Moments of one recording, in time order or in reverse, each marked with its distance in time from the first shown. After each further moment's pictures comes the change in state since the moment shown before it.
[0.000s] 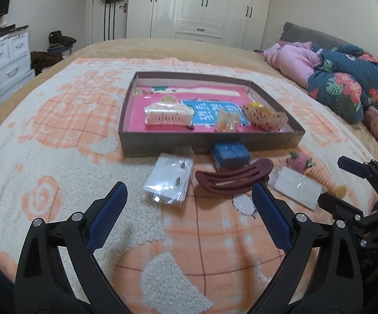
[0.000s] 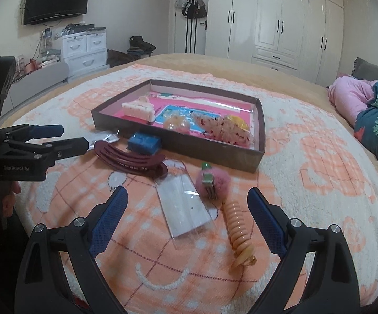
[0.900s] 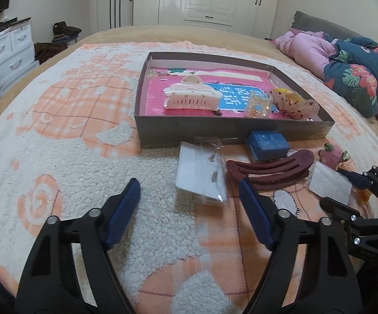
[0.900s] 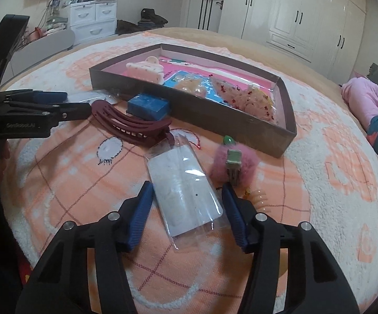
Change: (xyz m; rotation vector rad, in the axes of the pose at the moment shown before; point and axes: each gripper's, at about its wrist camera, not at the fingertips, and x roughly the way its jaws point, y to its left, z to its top) left arm 0.033 0.027 0.001 -0.008 0.068 0.041; right arm 0.047 0.015 -0.012 -0.106 0.130 0.011
